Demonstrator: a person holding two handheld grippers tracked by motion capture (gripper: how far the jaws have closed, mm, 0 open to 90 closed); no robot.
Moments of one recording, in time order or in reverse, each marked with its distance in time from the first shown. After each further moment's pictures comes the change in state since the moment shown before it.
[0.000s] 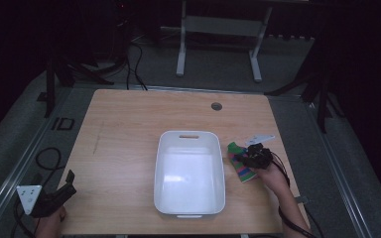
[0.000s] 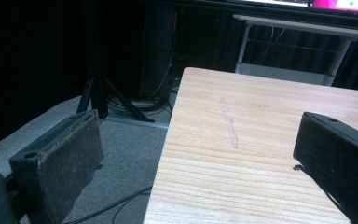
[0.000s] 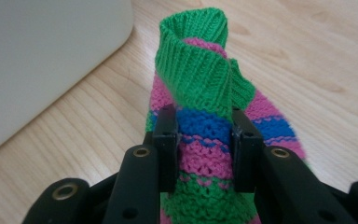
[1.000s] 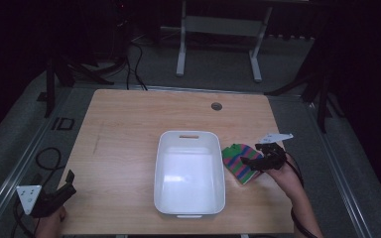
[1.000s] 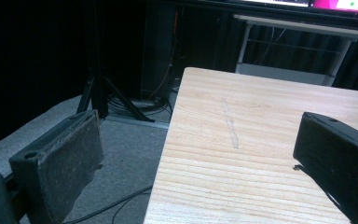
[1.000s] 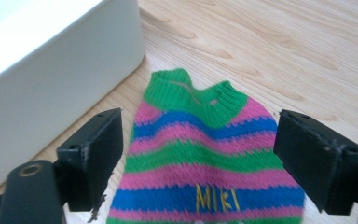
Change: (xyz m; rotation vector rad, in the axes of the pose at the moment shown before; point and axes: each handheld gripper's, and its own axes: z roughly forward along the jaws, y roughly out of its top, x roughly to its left) left arm 0.000 0.000 0.000 0.000 0.000 -0.003; right arm -0.002 0.001 -0.052 -0.088 0.003 0.023
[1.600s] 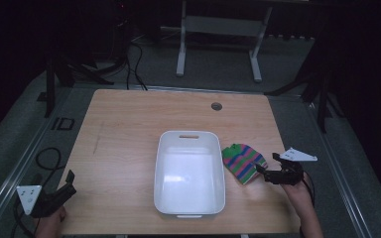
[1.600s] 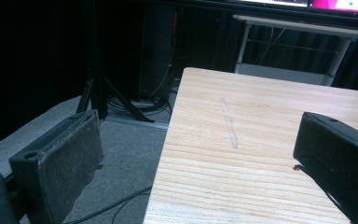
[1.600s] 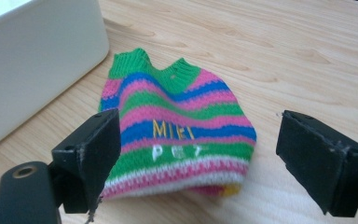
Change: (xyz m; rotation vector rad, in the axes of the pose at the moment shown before) left arm 0.000 0.000 0.000 -0.002 -0.002 0.003; right arm -0.009 -0.065 -0.028 -0.172 -0.109 0.092
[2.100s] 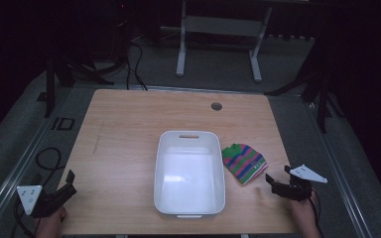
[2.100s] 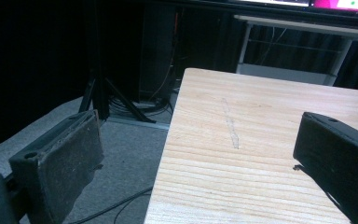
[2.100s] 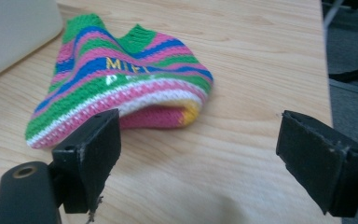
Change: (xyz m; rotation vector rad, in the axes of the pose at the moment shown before) left arm -0.001 0.000 0.000 -0.002 0.007 0.004; right arm -0.002 -0.053 -0.017 -0.062 -0.159 0.072
